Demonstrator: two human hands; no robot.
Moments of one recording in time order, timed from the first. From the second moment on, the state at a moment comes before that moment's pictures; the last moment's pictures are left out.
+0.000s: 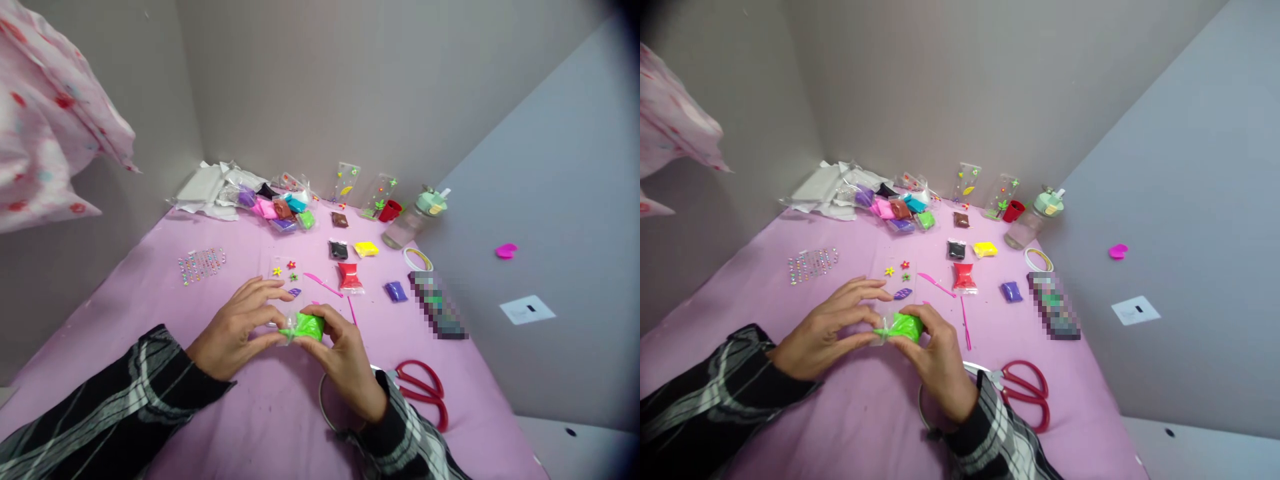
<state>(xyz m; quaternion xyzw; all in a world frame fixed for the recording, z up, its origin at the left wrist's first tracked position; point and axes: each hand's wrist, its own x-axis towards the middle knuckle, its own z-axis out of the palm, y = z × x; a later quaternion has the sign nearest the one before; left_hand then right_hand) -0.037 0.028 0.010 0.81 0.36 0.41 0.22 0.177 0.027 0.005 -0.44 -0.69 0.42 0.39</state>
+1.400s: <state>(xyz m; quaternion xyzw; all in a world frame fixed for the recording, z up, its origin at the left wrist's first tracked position) -0.041 0.028 0.020 0.31 0.37 0.53 0.70 0.168 0.014 0.024 -0.29 -0.80 0.46 0.27</state>
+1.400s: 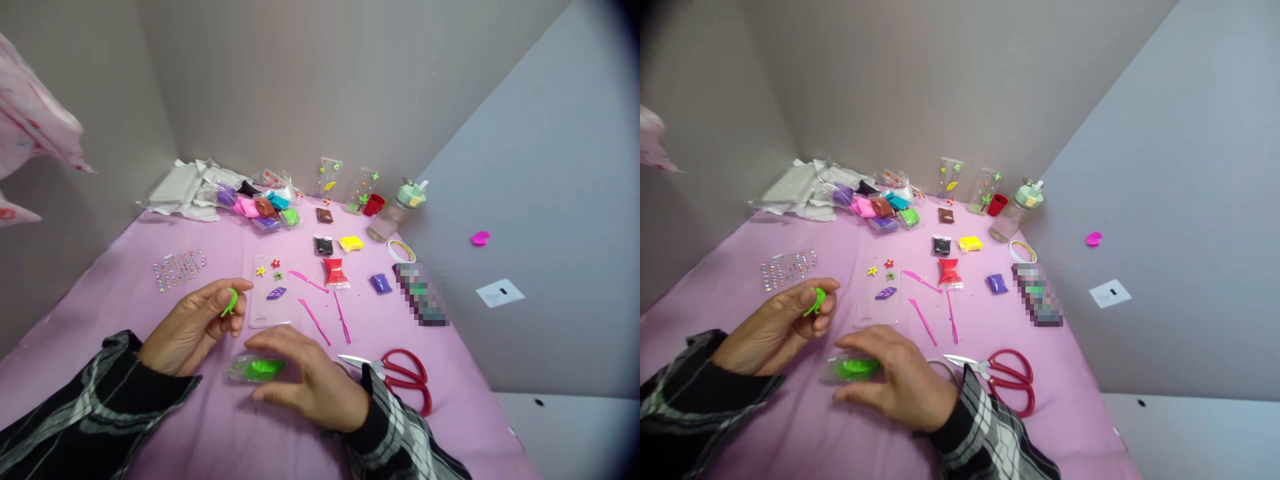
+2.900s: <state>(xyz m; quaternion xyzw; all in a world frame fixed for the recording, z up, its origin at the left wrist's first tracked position) -0.049 0.027 0.022 0.74 0.52 0.24 0.35 0.172 0.060 0.034 -0.38 -0.52 0.56 0.53</state>
